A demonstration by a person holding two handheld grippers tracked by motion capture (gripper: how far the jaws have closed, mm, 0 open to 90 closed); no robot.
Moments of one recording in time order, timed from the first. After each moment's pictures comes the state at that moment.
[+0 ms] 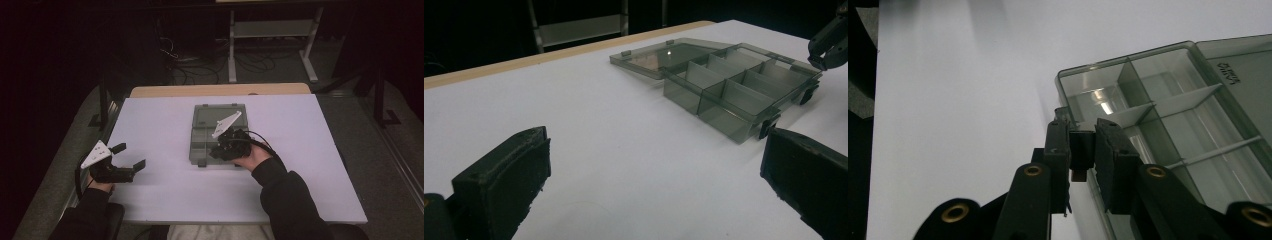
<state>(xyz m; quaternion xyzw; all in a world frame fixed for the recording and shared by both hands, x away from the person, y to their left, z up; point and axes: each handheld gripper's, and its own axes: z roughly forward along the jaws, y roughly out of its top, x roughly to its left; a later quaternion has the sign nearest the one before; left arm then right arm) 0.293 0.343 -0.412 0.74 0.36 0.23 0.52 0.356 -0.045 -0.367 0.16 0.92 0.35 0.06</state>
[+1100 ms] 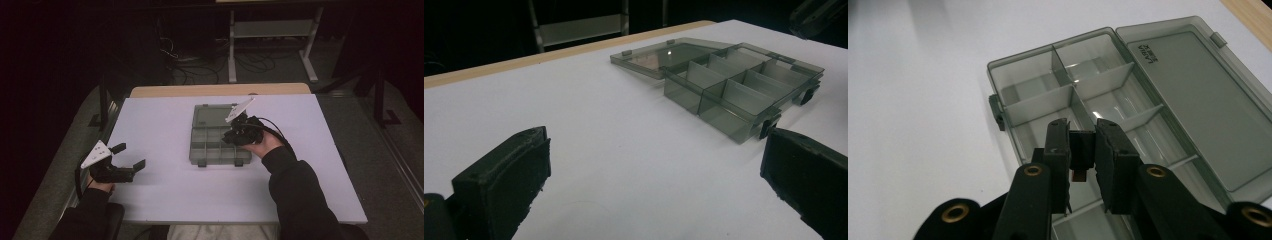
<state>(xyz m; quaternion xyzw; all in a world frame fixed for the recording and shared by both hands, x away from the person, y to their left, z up) 0.293 0.343 -0.412 0.74 0.36 0.23 0.52 0.385 -0.077 -0.354 0.21 0.91 0.34 0.09</state>
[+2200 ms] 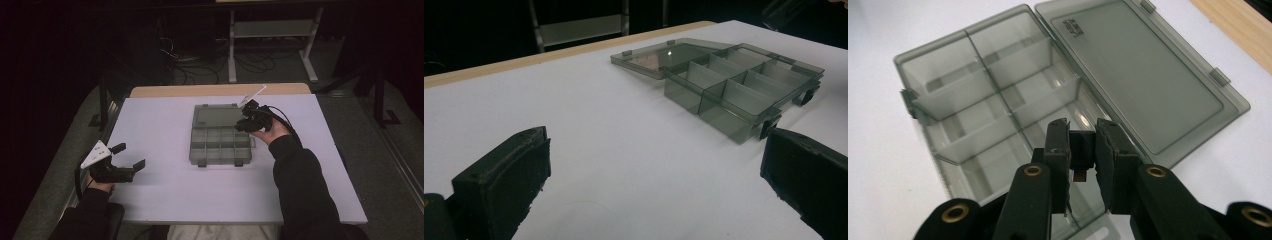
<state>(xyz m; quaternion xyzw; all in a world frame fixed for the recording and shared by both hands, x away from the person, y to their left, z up) 0.293 0.343 -0.412 0.74 0.36 0.23 0.52 0.428 -0.109 -0.360 0.28 0.90 0.31 0.10</state>
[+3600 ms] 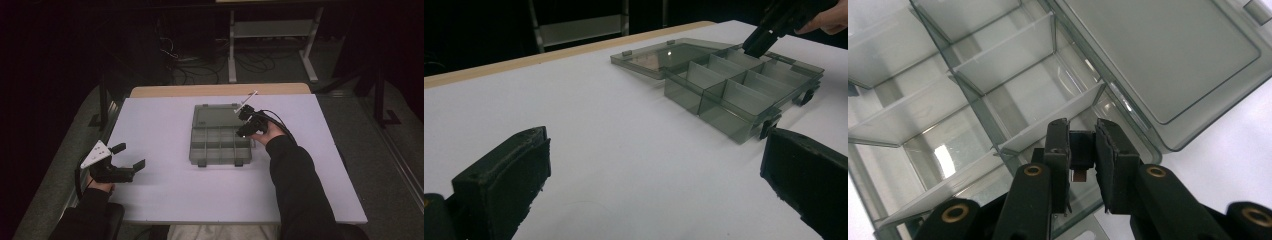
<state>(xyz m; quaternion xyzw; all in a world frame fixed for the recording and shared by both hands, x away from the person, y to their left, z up) 0.293 0.343 -0.412 0.74 0.36 0.23 0.52 0.453 -0.102 -0.401 0.30 0.92 0.24 0.07</state>
